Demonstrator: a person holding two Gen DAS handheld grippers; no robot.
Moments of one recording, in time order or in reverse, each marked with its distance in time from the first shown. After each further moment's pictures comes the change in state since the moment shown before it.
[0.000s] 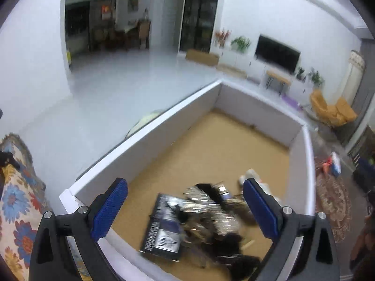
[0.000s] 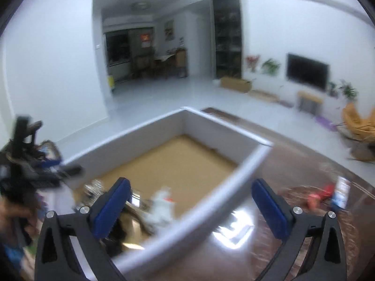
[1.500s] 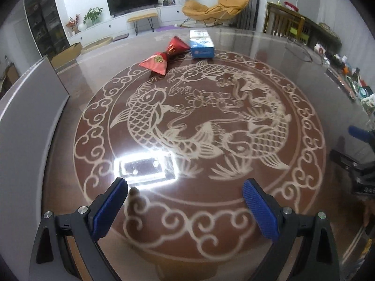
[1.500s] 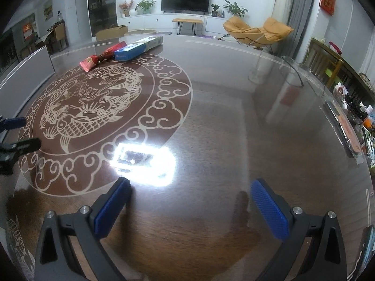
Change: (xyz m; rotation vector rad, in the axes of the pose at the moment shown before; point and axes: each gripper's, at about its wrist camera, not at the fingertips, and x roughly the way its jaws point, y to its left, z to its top) left arm 0.126 -0.391 -0.133 0.707 0.283 -0.387; right arm -0.098 -0.300 -0.249 0.381 0.359 -0.555
